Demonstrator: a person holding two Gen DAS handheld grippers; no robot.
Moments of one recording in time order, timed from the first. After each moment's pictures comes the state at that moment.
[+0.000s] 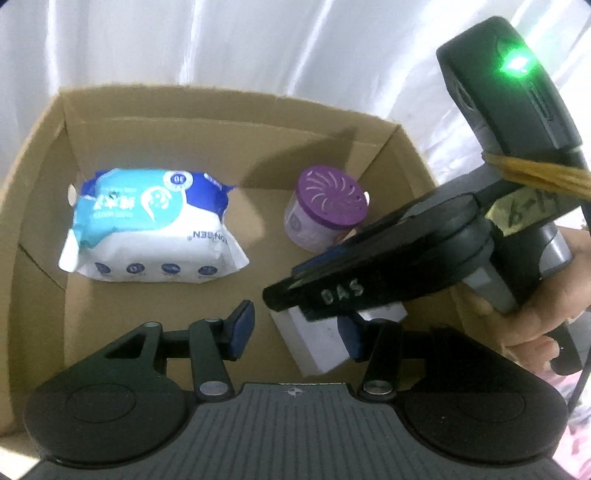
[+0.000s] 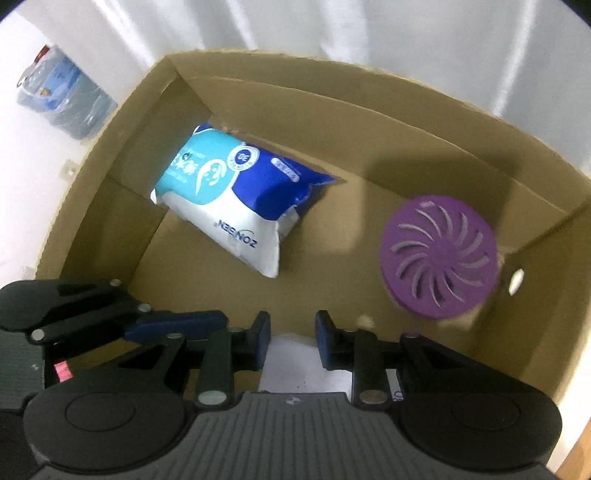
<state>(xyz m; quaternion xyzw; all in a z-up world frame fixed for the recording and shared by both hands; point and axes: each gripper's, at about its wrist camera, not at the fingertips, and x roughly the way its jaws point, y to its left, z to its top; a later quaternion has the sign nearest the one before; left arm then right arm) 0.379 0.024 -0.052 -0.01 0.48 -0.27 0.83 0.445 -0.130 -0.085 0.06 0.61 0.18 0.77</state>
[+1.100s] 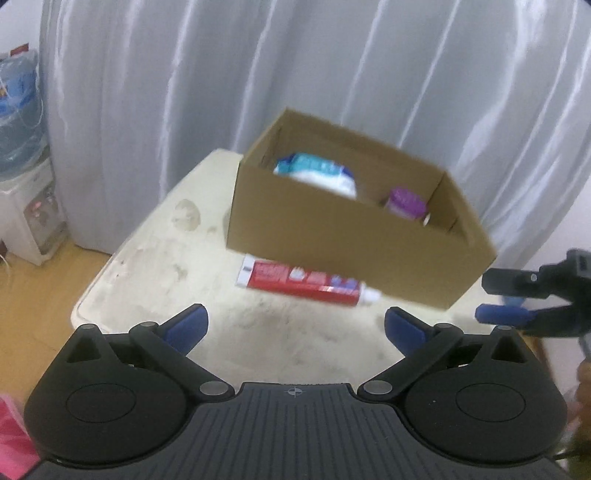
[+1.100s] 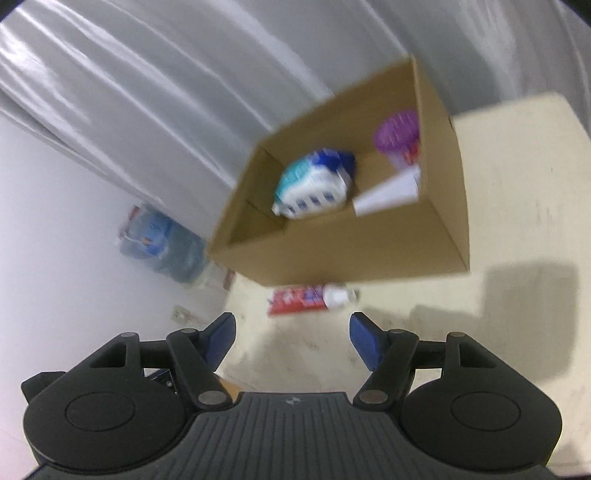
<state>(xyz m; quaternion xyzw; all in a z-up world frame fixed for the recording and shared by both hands) 0.179 0.135 -0.052 -0.09 0.34 -0.09 0.93 0.200 -0.177 -0.064 0.33 0.43 0.18 0.82</state>
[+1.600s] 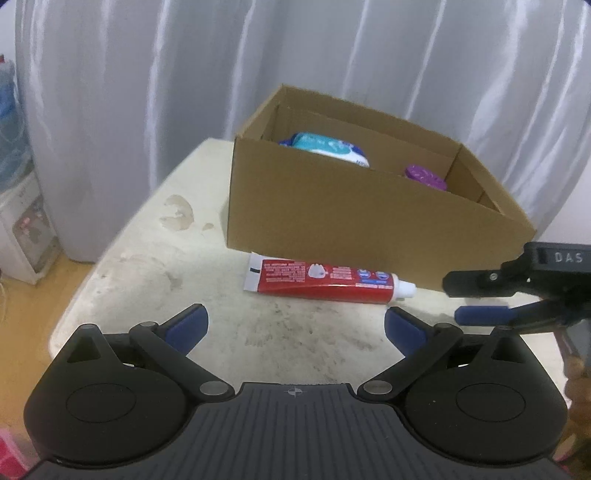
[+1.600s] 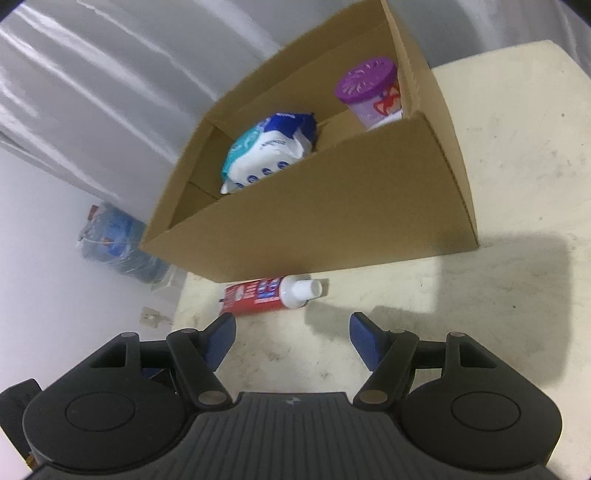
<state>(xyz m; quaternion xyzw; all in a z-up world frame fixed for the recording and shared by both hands) 0.217 0.140 -0.089 -0.06 0.34 -0.11 0.93 0.239 -0.152 -0.122 0.34 0.45 0.13 0.82</state>
